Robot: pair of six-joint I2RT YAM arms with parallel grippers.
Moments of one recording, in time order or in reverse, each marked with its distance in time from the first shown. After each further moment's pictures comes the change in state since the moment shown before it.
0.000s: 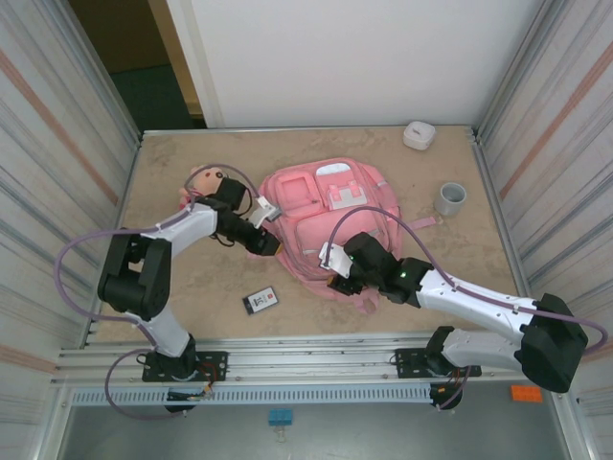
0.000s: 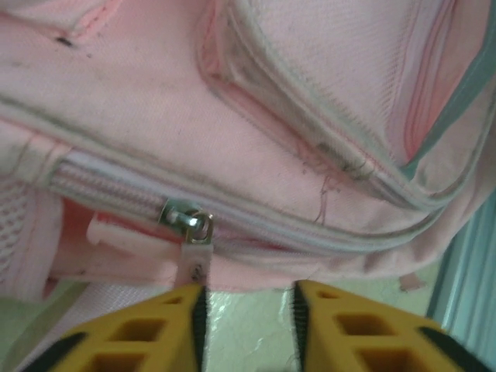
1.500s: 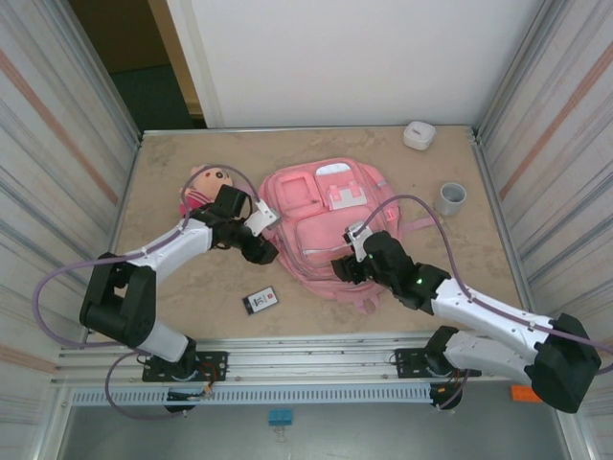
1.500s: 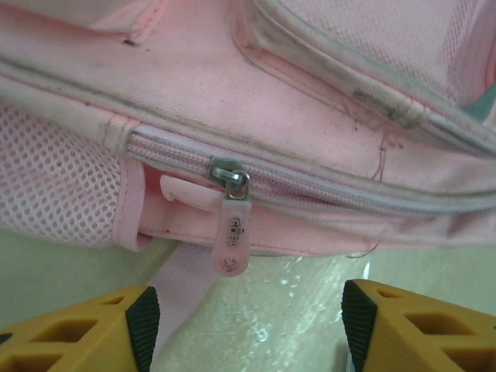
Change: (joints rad) left arm -0.072 -0.167 -0.110 0.086 -0.293 0.124; right arm -0.084 -0.143 -0.103 0.148 0.025 0.556
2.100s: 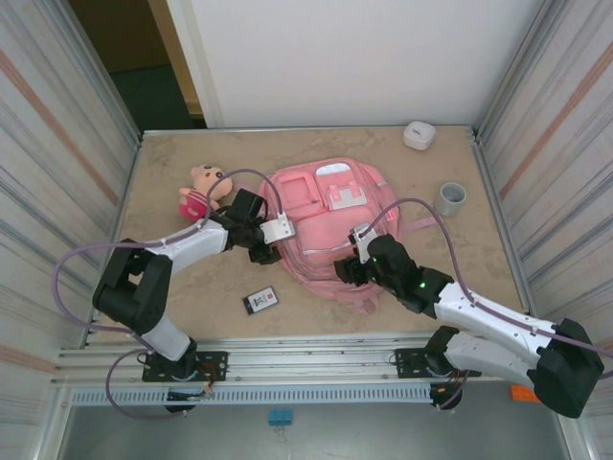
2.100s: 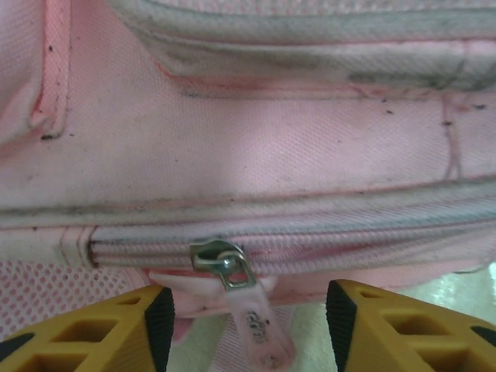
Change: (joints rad) left arm -0.089 0.106 0.000 0.152 -0.160 0.317; right arm -0.006 -0.026 -0.045 0.028 -0.014 0.080
